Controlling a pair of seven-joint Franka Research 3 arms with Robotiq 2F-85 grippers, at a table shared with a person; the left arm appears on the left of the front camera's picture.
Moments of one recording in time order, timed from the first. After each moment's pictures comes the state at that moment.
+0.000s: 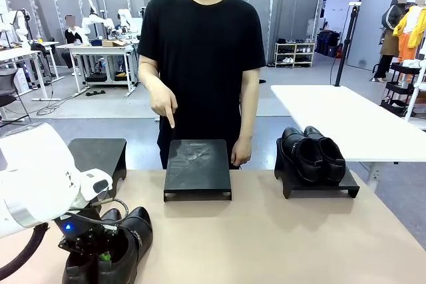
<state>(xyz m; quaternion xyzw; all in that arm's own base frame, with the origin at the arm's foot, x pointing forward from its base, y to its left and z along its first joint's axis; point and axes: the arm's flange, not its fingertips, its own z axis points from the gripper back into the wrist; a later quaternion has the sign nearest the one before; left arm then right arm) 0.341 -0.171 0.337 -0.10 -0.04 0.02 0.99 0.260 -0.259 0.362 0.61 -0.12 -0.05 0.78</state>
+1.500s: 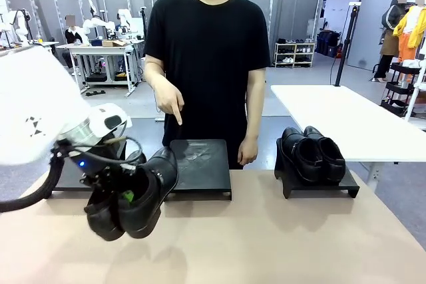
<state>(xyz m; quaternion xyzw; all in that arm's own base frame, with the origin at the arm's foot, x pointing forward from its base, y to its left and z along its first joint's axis) 0.363 -0.226 0.480 -0.12 -0.14 -0.06 0.98 0.260 -0.259 0.362 0.61 -0.12 -0.05 0.78</state>
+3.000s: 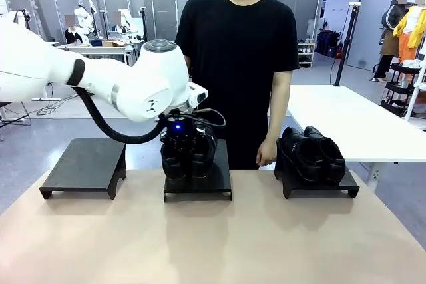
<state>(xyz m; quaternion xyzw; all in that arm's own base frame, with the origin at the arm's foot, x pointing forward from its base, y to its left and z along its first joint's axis) 0.557 -0.369 0.462 -0.04 -0.20 -0.01 0.98 0.260 -0.259 0.362 0.61 -0.12 -0.05 0.78</state>
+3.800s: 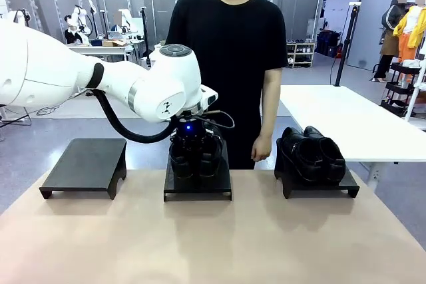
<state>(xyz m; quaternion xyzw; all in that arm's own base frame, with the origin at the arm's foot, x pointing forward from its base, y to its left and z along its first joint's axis) 0.575 -0.389 0.454 -0.03 -0.20 -0.01 0.98 0.260 -0.259 0.362 0.61 -0.12 -0.05 0.78</state>
